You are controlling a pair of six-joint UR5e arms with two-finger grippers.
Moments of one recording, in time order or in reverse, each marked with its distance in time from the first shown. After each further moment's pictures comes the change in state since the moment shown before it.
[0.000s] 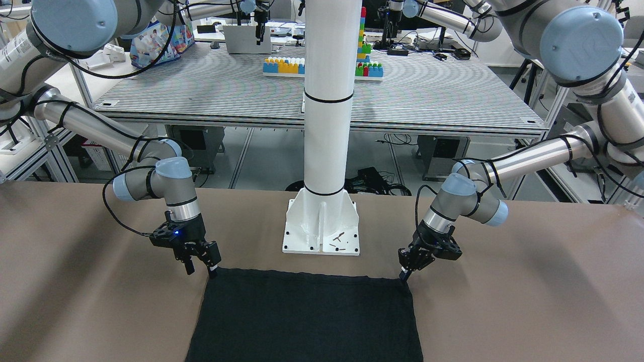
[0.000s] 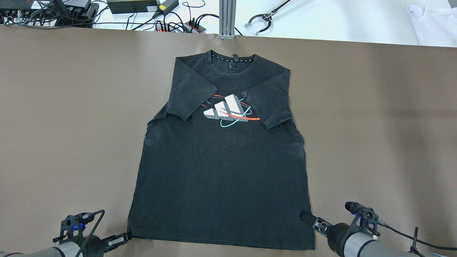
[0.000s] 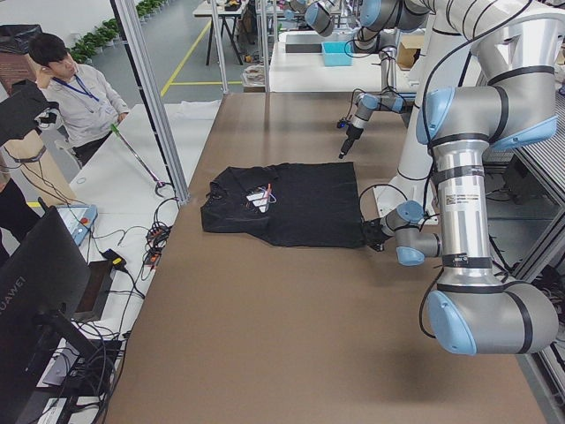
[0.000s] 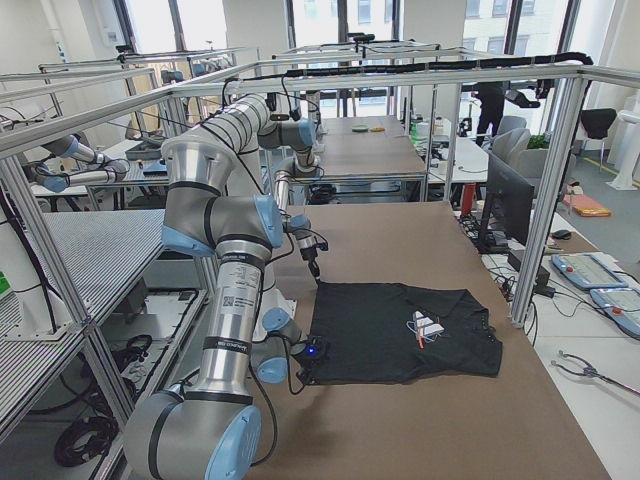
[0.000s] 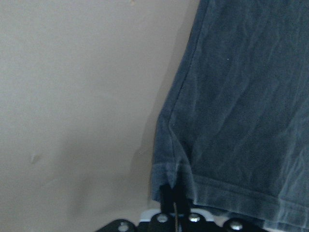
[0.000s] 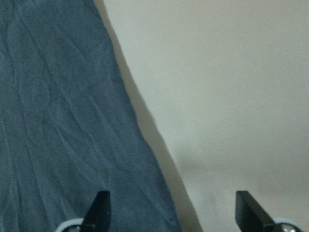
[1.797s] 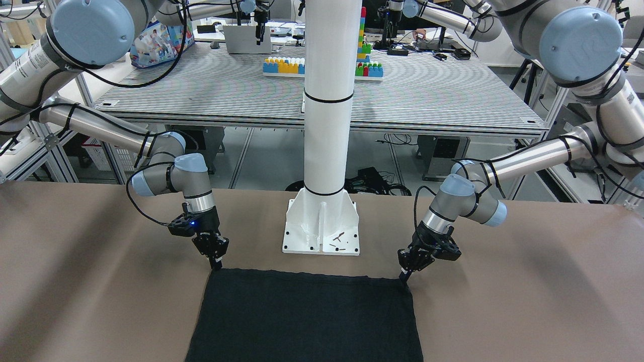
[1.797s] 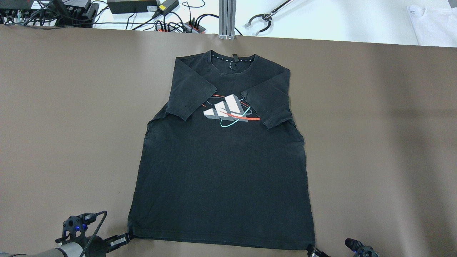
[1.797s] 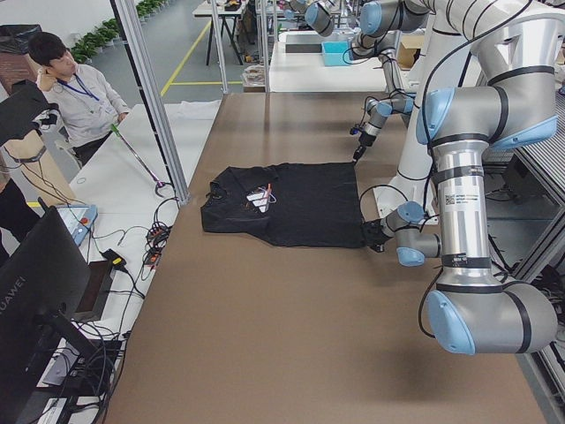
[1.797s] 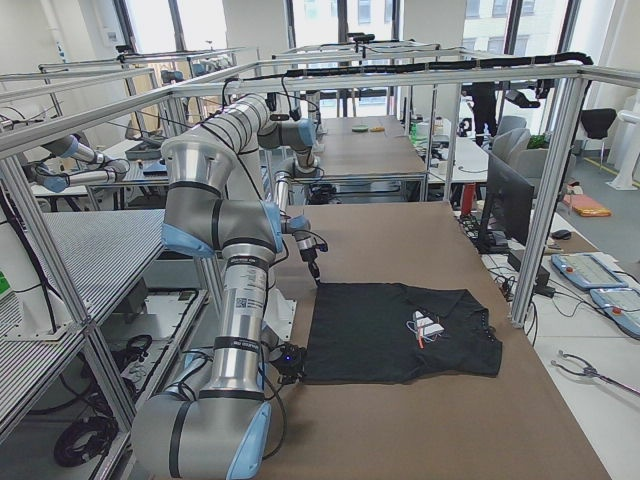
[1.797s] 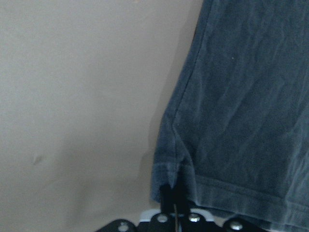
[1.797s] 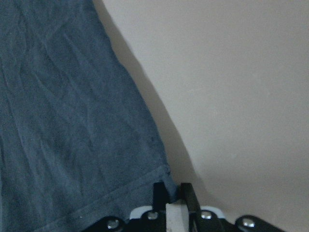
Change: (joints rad) left arm 0.007 -0.004 0.010 0.003 0.014 0.000; right arm -0.189 0.016 -0.037 -0.014 -0.185 0.181
